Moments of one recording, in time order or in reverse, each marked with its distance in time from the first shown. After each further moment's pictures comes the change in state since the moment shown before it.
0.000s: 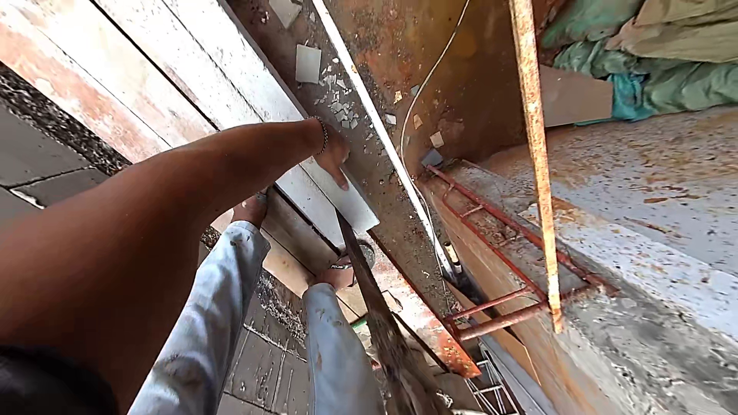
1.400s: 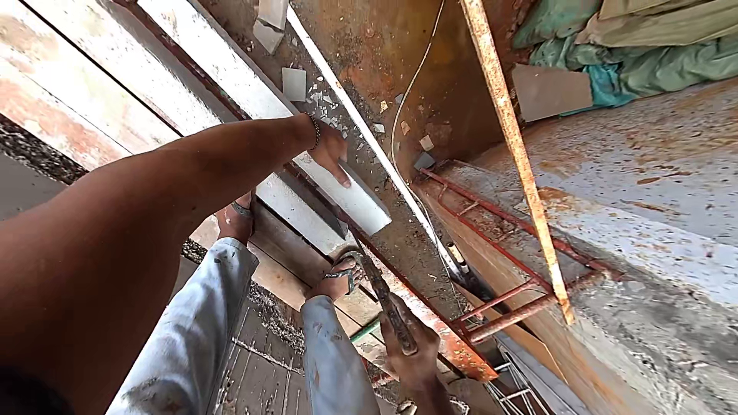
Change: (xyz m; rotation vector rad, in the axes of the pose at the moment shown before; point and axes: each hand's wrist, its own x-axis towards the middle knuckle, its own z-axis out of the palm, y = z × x) left_hand 0.001 0.014 -0.043 0.023 0.079 0.079; right_hand 0.056 0.081 0.088 0.261 0.282 -0.001
